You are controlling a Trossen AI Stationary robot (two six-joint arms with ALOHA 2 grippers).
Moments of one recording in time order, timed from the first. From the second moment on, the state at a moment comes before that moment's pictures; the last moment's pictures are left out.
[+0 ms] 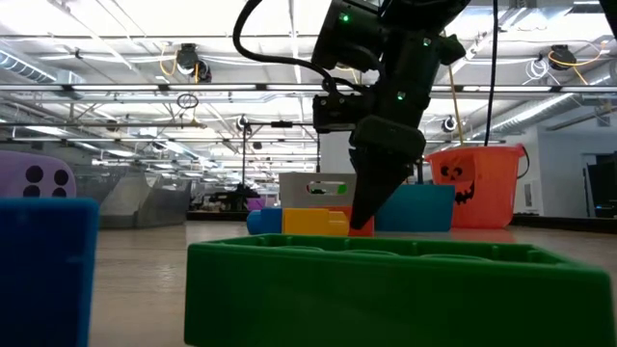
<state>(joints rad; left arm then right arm) -0.26 1.08 1.09 -0.34 -0.26 -0.40 0.12 1.91 1.22 -0.49 0.12 0.24</state>
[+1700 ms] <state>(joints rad) -0.26 1.08 1.10 -0.34 -0.26 -0.42 0.04 1.78 1.23 -0.52 -0.06 0.07</state>
